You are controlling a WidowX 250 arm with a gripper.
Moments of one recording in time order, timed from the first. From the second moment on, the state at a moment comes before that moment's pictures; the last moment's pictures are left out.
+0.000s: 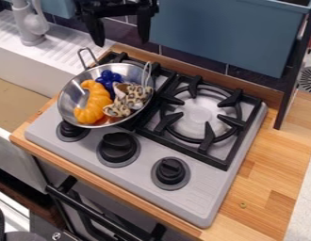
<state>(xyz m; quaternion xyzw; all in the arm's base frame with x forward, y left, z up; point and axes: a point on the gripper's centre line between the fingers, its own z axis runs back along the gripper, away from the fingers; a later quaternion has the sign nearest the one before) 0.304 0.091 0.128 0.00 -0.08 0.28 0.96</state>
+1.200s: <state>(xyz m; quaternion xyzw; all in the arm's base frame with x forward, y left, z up) 0.269 0.079 0.100 -0.07 -0.09 0.13 0.98</state>
